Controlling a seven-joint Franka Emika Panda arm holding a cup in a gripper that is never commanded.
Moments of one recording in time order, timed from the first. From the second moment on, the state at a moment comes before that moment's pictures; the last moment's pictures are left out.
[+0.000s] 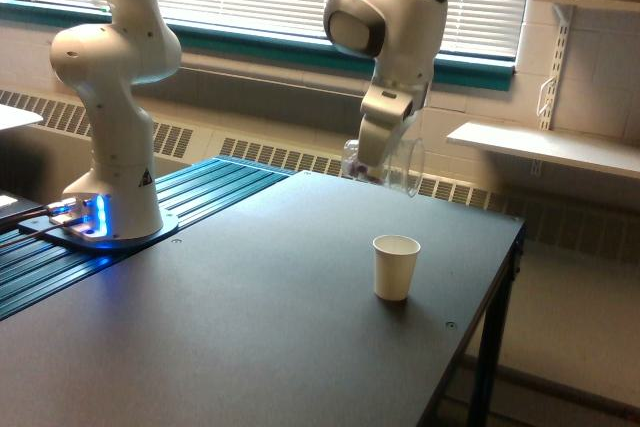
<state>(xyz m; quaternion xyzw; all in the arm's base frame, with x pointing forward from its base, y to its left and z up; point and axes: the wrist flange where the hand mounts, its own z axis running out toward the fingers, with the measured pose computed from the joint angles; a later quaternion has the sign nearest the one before) 0.517 0.046 0.318 -0.92 0.35 0.13 0.08</state>
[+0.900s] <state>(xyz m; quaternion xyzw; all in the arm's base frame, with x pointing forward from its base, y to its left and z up) 0.494 0.023 0.295 -0.89 0.39 0.19 0.13</state>
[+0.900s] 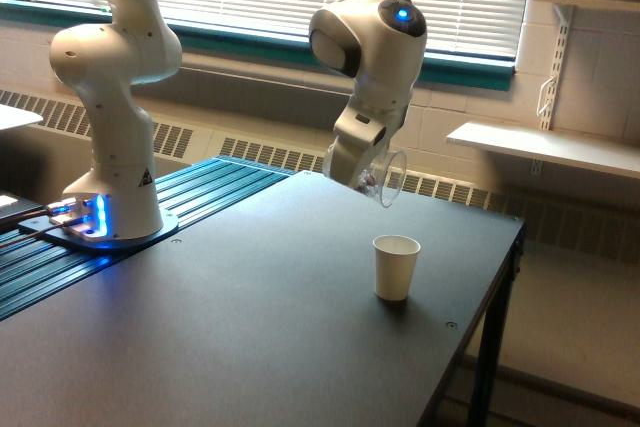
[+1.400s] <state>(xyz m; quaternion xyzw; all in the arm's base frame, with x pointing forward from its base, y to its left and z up) 0.495 0.000 0.292 -0.87 0.42 0.20 0.15</state>
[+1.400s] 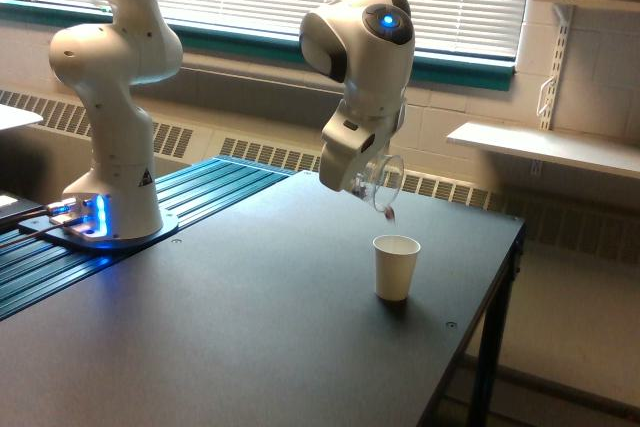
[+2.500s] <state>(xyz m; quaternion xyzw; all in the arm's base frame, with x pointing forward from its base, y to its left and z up) 0.516 0.008 0.286 -0.86 0.43 0.22 0.17</state>
